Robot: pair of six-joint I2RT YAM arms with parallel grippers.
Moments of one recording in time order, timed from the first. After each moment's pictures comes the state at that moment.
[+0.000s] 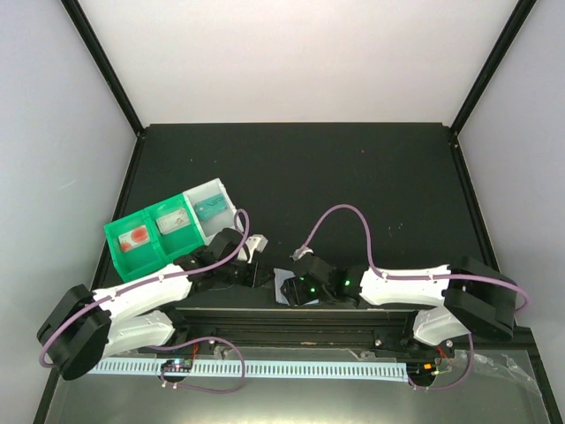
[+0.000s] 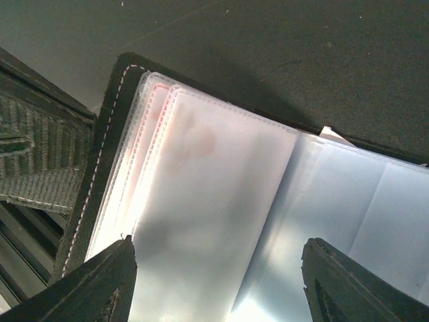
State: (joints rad) left arm -0.73 1.09 0.42 -0.15 0.44 -0.63; right arm 1.18 1.40 0.61 -0.12 0.04 0.80
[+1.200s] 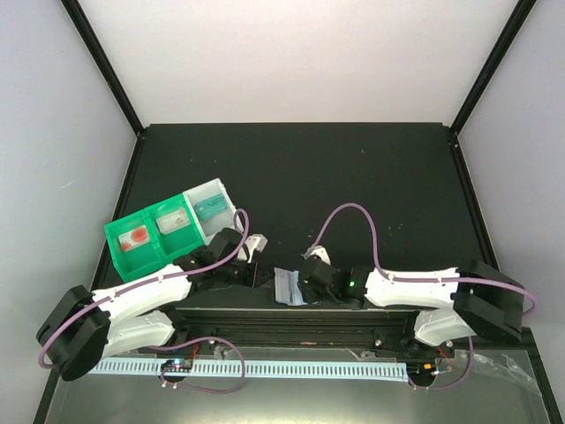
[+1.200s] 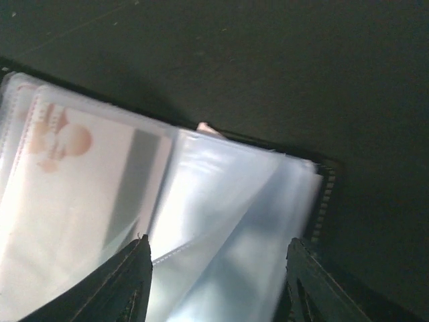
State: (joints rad) left arm -0.73 1.08 0.42 -0.15 0.44 -0.63; right arm 1.18 1.37 0.59 -0.23 0.20 0.80
